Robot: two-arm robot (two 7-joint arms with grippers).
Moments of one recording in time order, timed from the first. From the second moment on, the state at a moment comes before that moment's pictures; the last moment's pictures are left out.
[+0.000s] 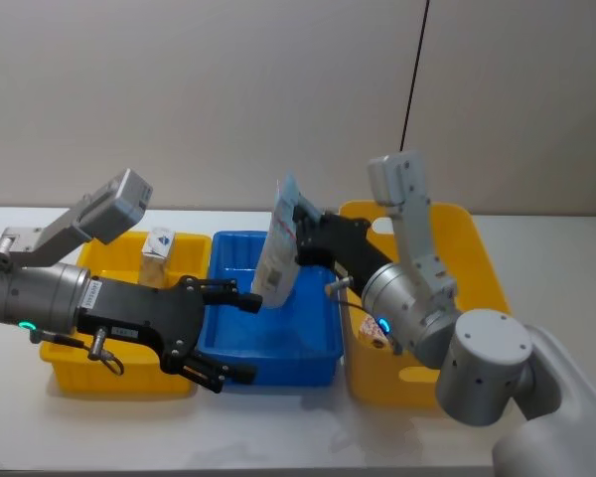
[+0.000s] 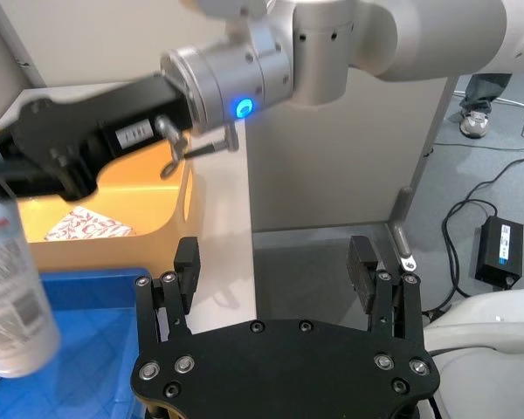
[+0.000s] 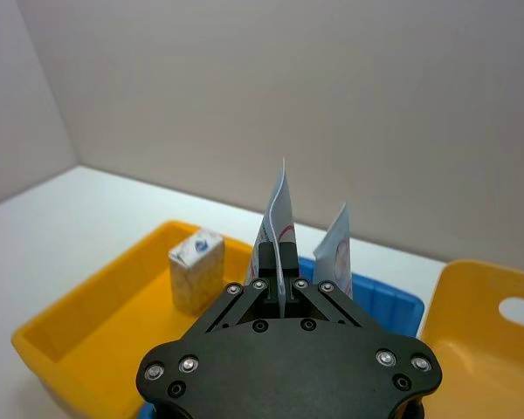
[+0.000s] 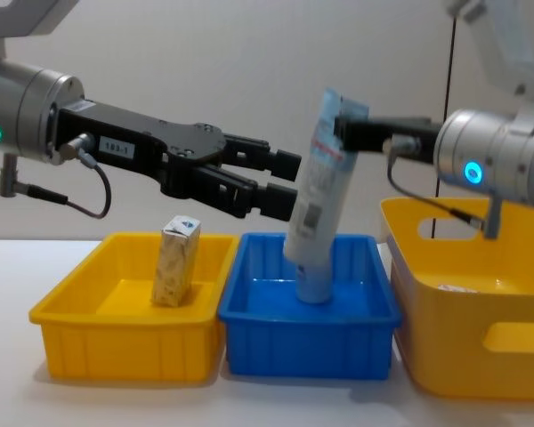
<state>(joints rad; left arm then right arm) -0.87 0.44 0.66 -1.12 -0.47 0.04 -1.39 0.49 0.11 -0.35 -1.33 0.27 0.14 0.22</state>
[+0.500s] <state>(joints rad) -0.87 0.44 0.66 -1.12 -0.47 0.04 -1.39 0.50 0.09 -0.29 -1.41 0.32 0.13 0.20</state>
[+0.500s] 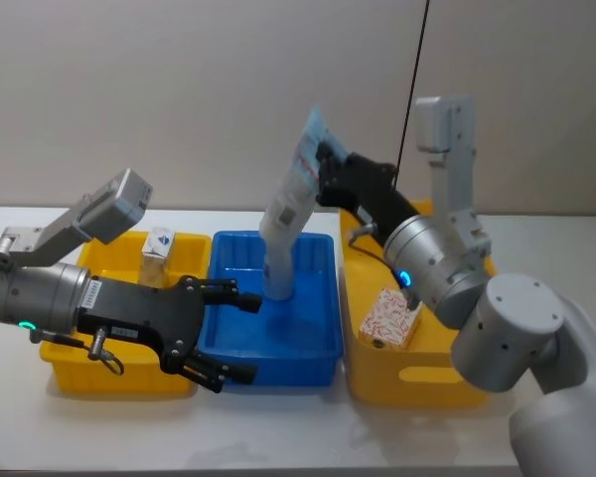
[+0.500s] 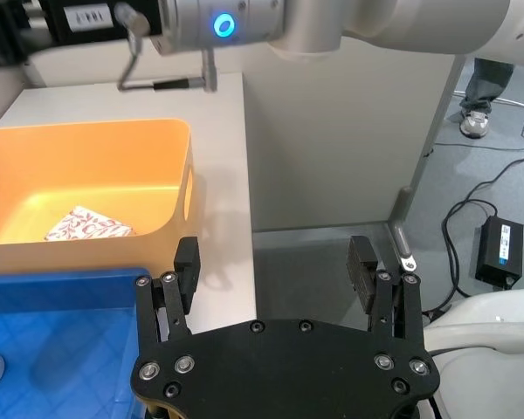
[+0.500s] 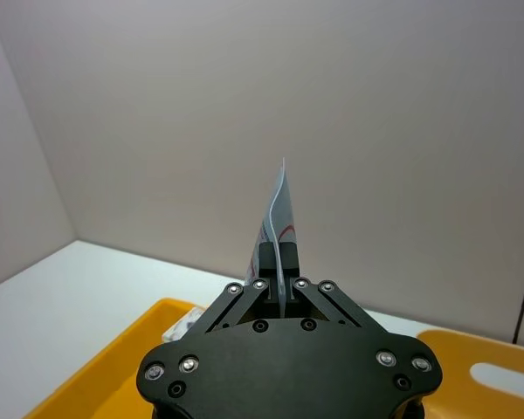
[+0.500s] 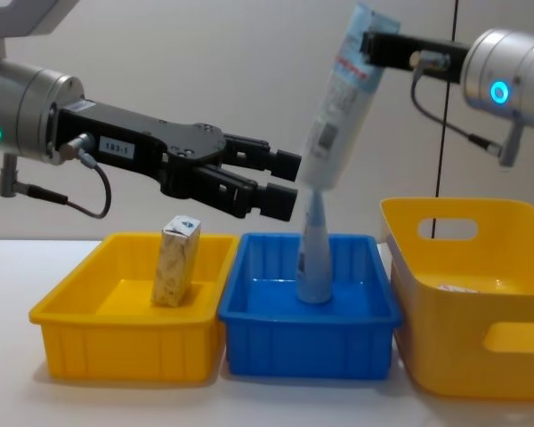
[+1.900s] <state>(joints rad) -0.87 0.44 0.66 -1.12 -0.47 0.04 -1.39 0.64 0.12 -0.20 -1.10 0.20 0.02 0.08</state>
